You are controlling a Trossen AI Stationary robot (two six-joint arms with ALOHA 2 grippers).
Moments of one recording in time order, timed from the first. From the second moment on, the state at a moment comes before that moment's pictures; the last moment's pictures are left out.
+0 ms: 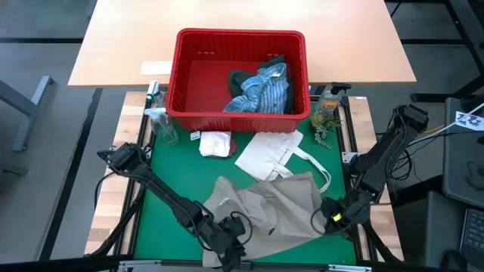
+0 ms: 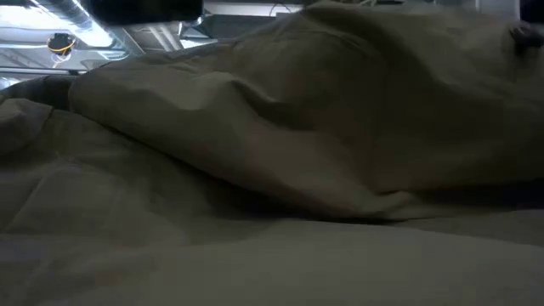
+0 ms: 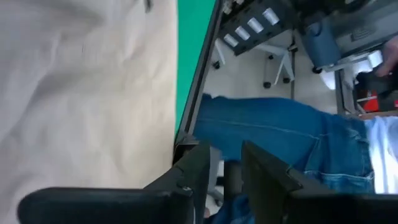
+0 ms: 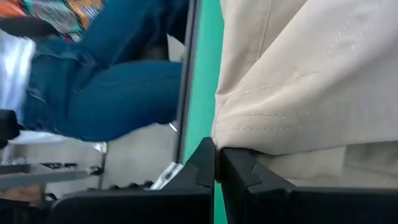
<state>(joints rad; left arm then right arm) -0.63 1.96 1.42 -0.11 -0.13 -1.08 0.92 1.04 0.47 -0.13 0.00 1.03</state>
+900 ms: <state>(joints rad) -0.37 1.66 1.42 -0.99 -0.37 -1.24 0.92 1.10 0.47 -0.13 -0.06 1.02</state>
